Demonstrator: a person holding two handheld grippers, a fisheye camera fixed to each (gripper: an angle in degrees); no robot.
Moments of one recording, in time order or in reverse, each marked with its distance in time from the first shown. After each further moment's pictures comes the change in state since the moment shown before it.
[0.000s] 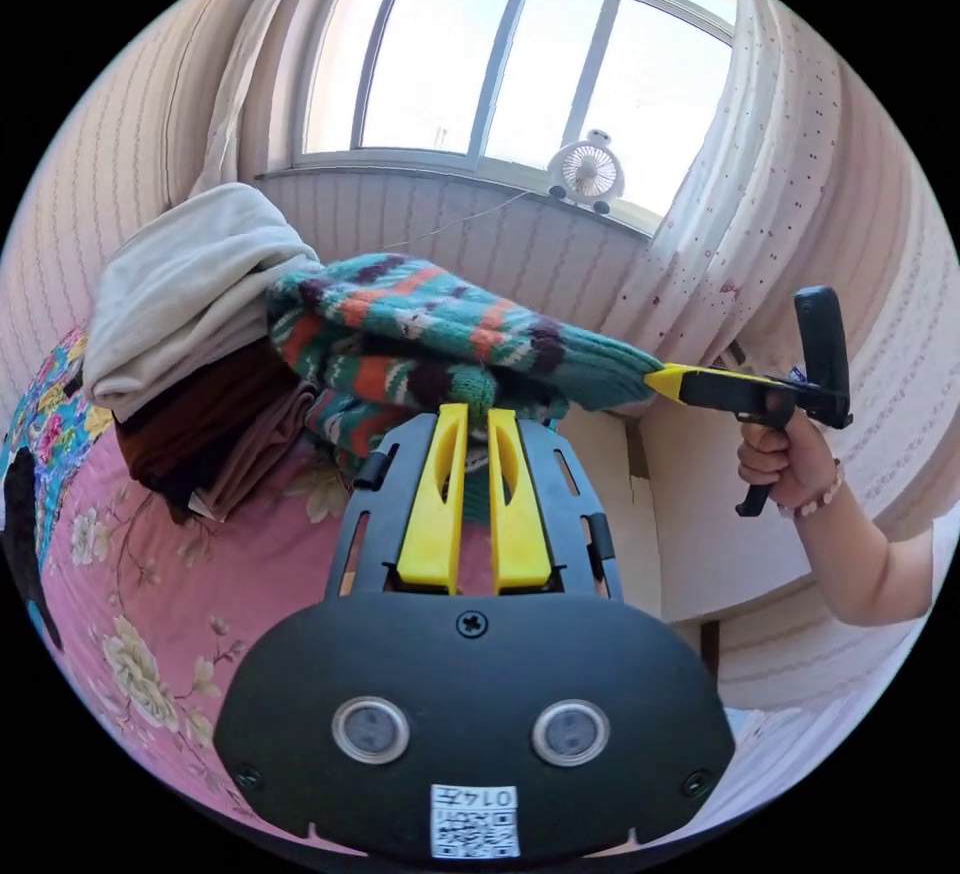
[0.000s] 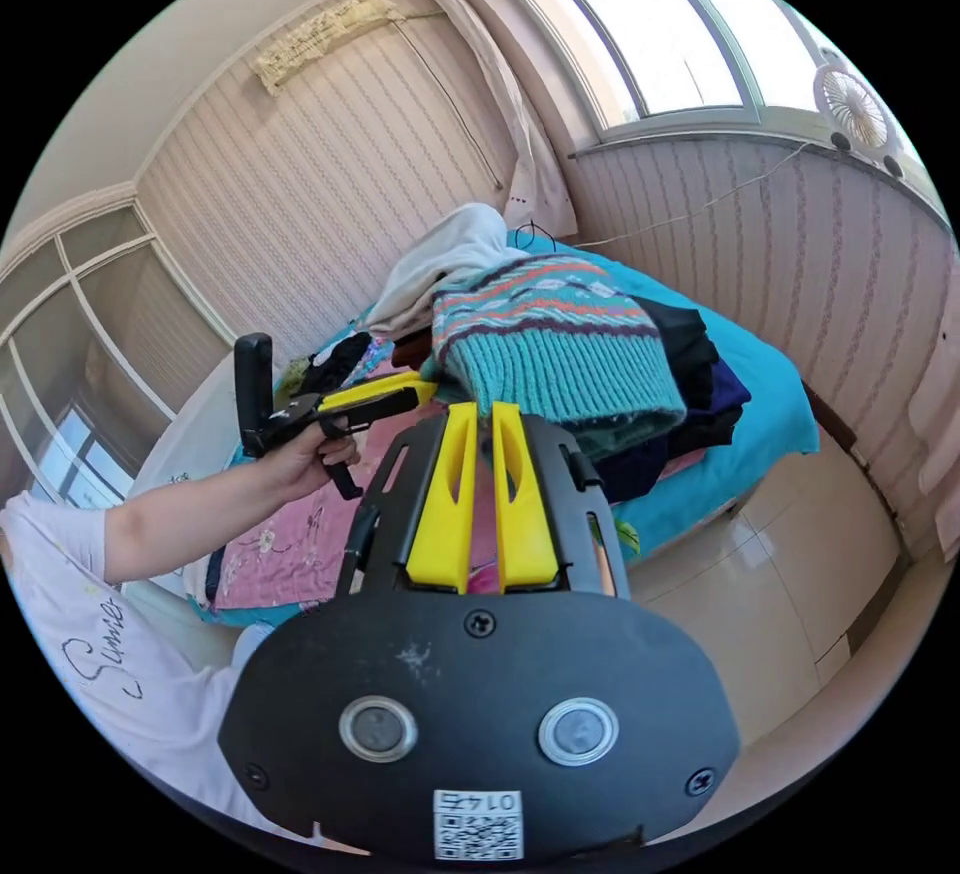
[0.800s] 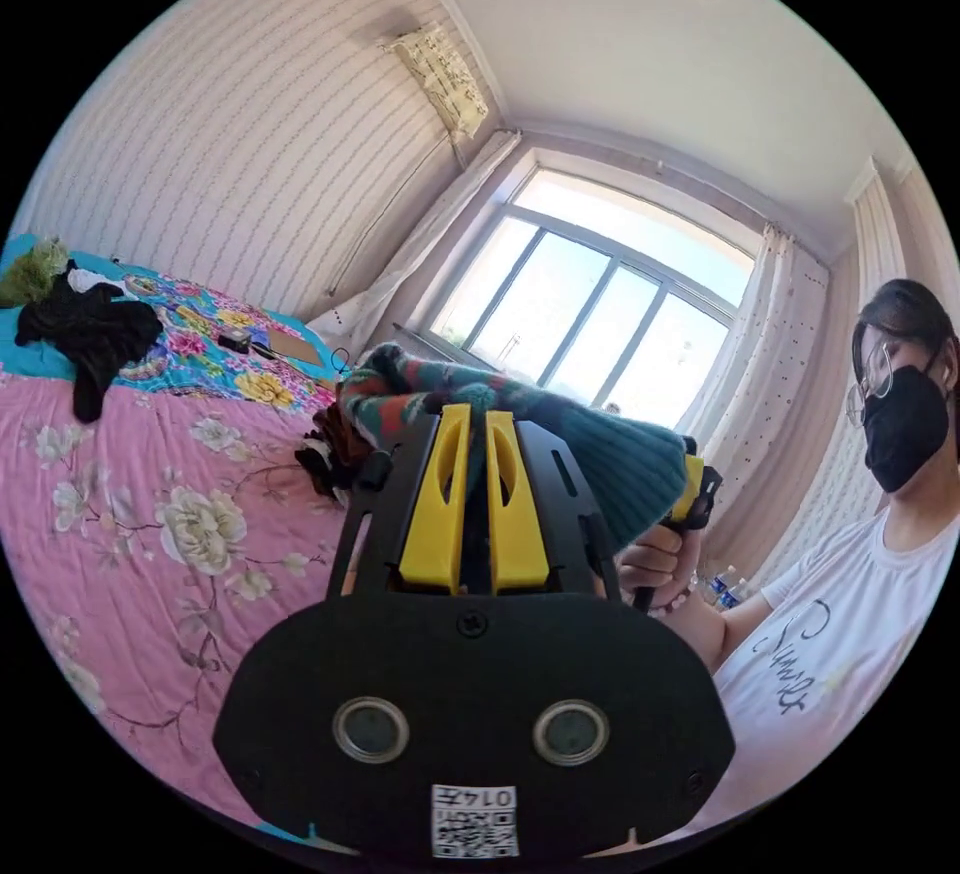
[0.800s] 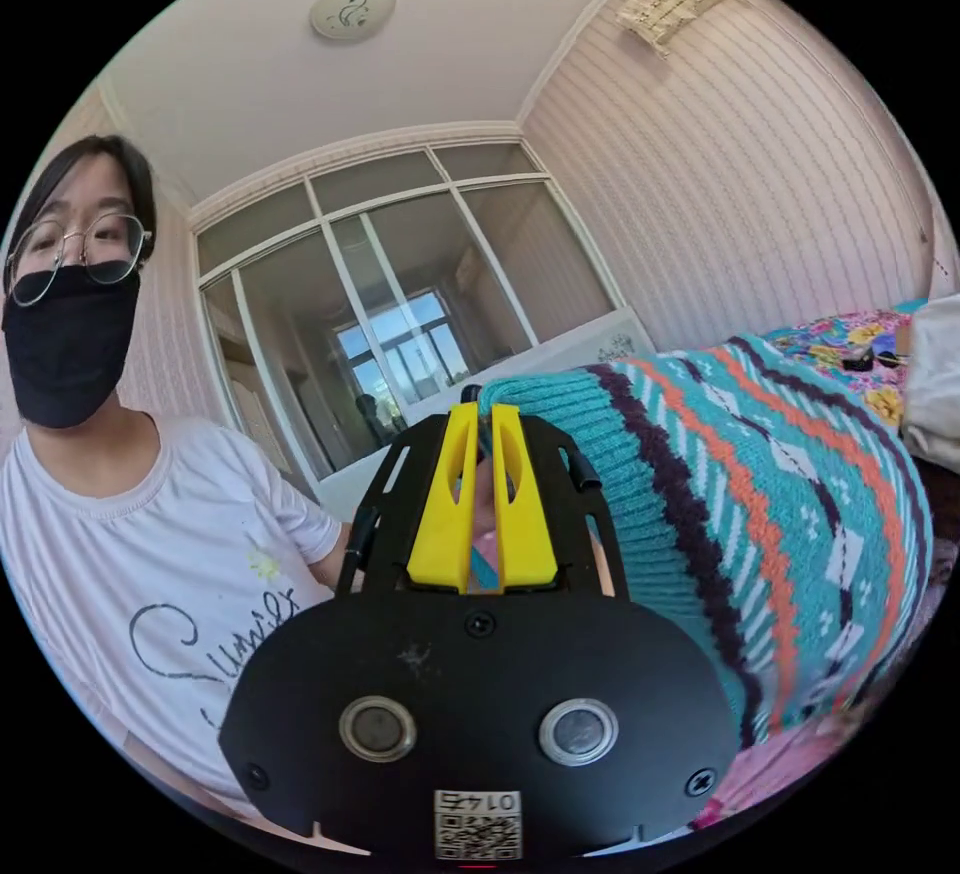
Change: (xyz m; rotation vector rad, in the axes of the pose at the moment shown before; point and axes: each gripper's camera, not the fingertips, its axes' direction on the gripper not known) left arm -0.078 0.154 -0.378 0.662 -0.063 -0.393; right arm -0.244 0.005 -0.028 -0.077 -1.108 -0.507
